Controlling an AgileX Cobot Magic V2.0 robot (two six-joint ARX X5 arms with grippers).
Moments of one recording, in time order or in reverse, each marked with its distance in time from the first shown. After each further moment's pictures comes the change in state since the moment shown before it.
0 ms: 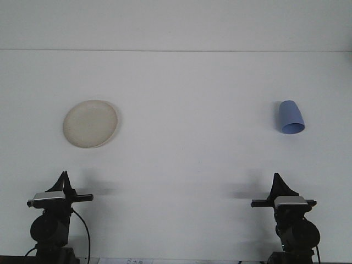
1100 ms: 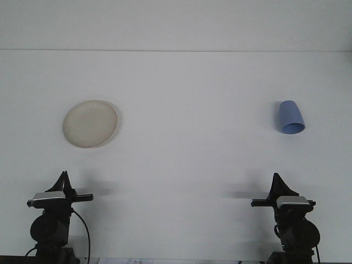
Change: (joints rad) left arm 0.000 0.000 0.000 0.000 0.000 0.000; right arm 0.000 0.000 0.000 0.001 -0.008 0.087
